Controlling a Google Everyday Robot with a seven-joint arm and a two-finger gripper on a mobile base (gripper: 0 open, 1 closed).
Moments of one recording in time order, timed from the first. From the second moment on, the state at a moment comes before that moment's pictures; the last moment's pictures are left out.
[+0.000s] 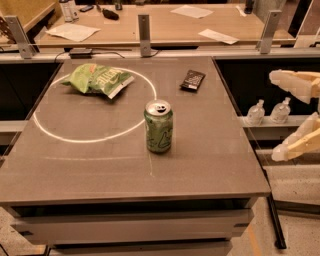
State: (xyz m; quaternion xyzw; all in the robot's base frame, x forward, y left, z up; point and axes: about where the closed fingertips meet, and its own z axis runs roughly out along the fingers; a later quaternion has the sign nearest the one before) arm 0.435 -0.208 0.977 -0.52 0.64 0.26 0.49
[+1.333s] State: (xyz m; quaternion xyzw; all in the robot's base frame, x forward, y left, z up) arm 0.444 -0.105 0.915 -0.49 0.63 0.34 0.49
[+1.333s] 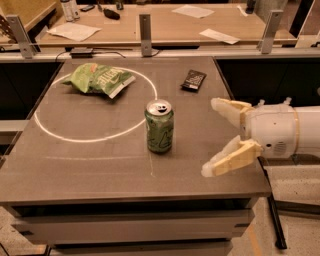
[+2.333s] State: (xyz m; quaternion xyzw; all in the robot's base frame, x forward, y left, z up) arm 0.482 -0.062 0.884 -0.50 0.60 0.39 0.50
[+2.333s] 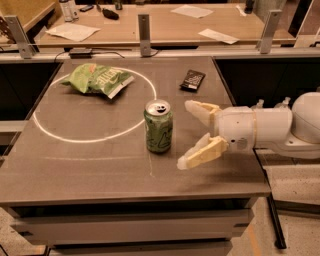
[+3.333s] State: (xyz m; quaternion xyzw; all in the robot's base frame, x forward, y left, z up) arm 0.498 0.004 0.883 -0.52 0.54 0.45 0.48
